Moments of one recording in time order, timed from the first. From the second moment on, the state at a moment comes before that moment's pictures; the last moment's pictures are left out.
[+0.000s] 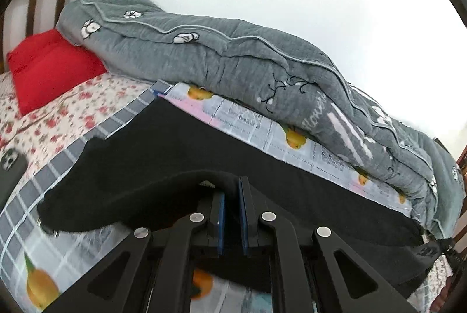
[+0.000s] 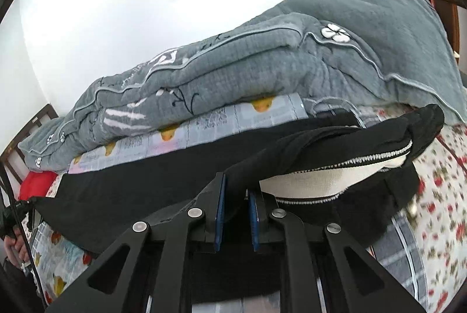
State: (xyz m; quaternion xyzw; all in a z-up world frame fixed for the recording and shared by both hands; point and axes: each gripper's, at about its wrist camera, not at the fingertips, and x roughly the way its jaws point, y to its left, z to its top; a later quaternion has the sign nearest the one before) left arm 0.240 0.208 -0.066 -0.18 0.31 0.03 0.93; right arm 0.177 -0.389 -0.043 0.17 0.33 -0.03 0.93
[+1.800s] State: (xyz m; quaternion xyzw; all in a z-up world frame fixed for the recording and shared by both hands) left arm 0.230 0.208 -0.178 -0.34 0.40 0.00 0.85; right arm 0.156 -0.405 -0.136 0.21 0.45 -0.07 0.87
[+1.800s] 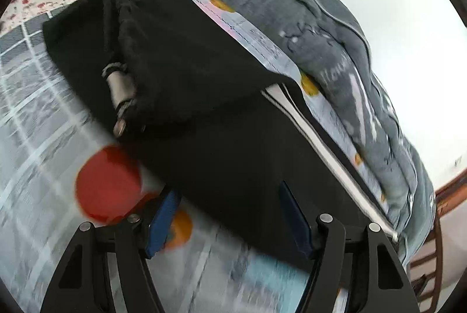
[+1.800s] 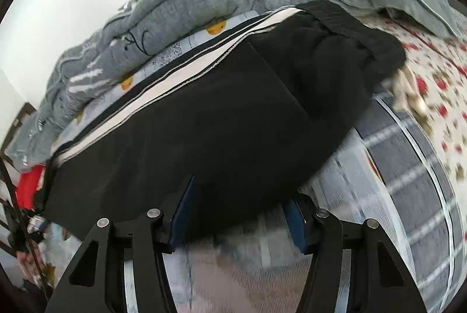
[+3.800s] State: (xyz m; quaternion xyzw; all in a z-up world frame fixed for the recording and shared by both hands) left arm 0.016 0.158 -0.124 -0.23 0.38 0.08 0.89; right arm -0.006 -0.543 -0.091 0.28 0.33 -0.14 0.89
